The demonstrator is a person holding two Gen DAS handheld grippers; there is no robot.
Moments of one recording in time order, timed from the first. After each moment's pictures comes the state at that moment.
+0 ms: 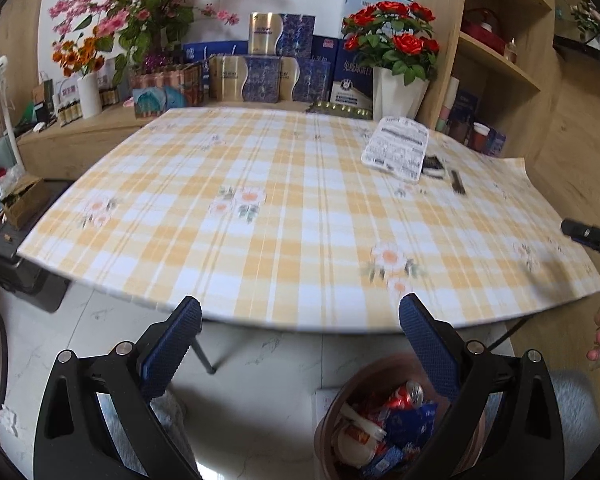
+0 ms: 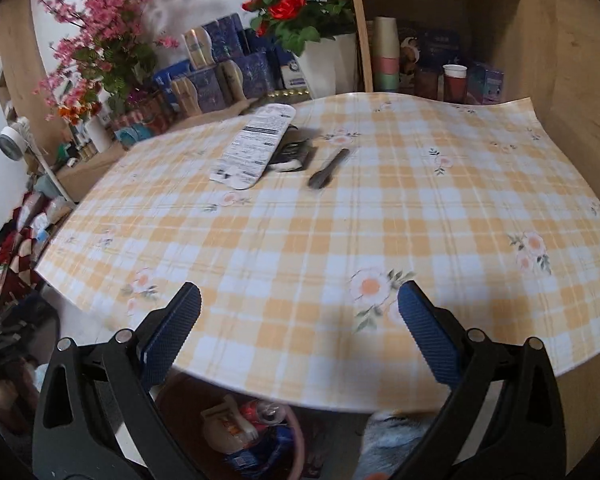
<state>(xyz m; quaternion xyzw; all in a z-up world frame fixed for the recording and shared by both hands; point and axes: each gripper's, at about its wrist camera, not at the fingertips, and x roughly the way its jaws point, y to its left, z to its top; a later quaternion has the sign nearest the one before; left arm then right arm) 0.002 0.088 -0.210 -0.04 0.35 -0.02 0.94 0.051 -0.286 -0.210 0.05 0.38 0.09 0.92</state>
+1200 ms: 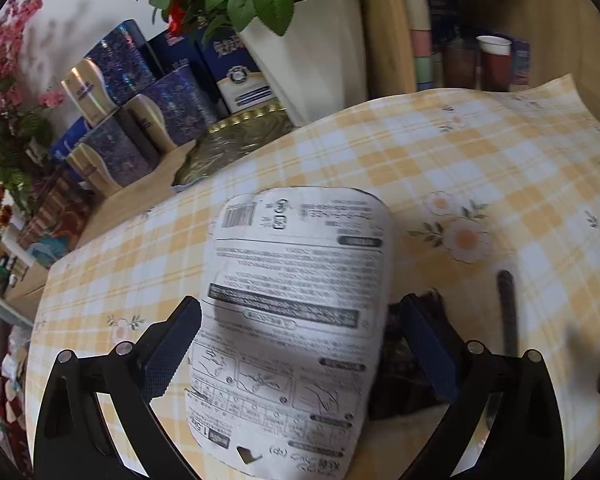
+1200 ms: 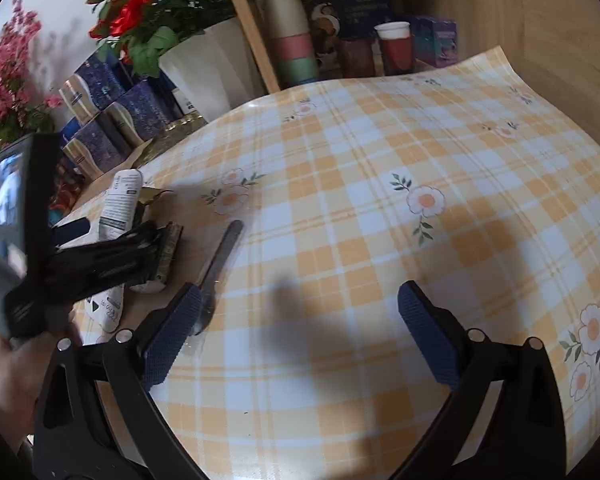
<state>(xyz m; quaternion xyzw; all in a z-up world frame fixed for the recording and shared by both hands) 0.380 -0.166 -0.246 0.17 0.40 -0.01 0.90 0.239 -0.341 -0.267 0.16 0.39 -0.02 0.91</state>
